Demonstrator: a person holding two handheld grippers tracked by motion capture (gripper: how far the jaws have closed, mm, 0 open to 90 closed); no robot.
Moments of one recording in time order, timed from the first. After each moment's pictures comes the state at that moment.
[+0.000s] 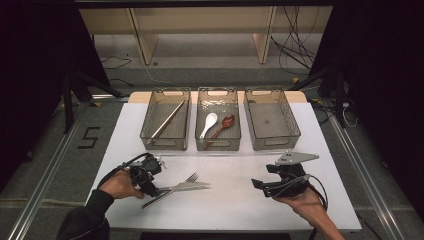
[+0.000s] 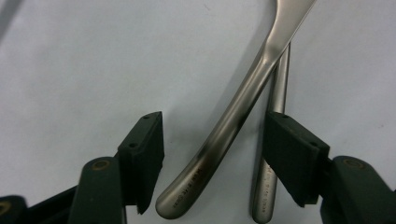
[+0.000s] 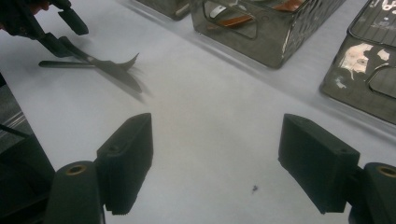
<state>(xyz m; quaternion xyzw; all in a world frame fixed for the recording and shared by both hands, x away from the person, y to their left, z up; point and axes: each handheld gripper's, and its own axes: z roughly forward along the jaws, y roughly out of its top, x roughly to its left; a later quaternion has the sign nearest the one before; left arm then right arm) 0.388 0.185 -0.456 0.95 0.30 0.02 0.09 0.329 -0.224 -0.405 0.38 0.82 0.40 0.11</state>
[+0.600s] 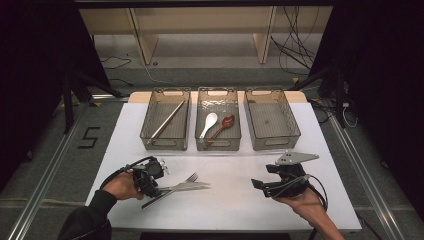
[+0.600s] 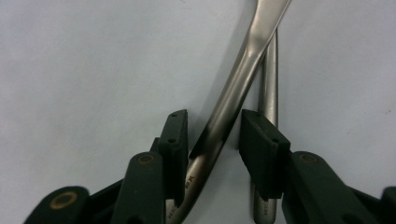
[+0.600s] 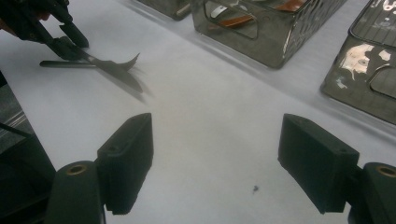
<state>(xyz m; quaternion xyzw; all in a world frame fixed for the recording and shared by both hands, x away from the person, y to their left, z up) 0.383 0.178 -0.462 0.96 0.25 0.02 0.08 0.328 -0.224 -0.404 0.38 0.83 0.40 0.11</state>
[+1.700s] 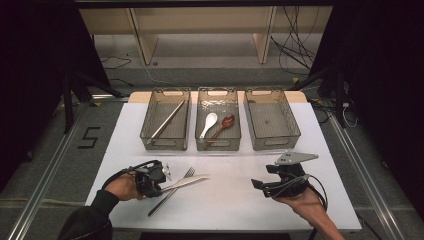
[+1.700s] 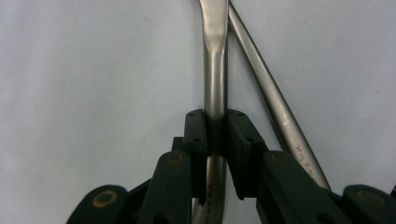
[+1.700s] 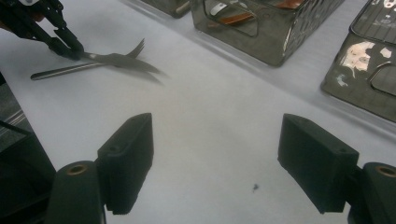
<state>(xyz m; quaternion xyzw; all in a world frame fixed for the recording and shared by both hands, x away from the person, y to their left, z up) 0.377 0.172 -0.461 0.98 0.18 0.04 0.08 0.329 -0.224 -0.405 0.38 0.83 0.40 0.11</state>
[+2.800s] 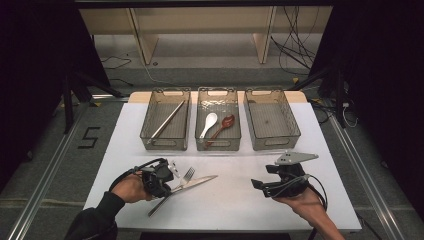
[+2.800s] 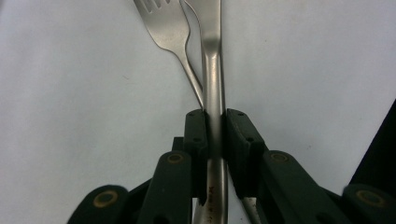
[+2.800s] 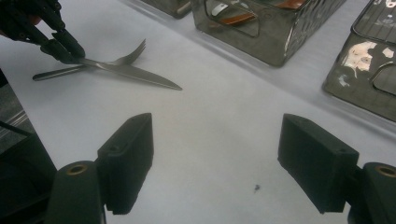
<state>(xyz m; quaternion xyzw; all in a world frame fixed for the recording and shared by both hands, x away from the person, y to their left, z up) 0.369 0.149 -0.447 0.97 0.21 0.02 0.13 0.329 -0.224 -0.405 0.38 0.83 0.40 0.11</state>
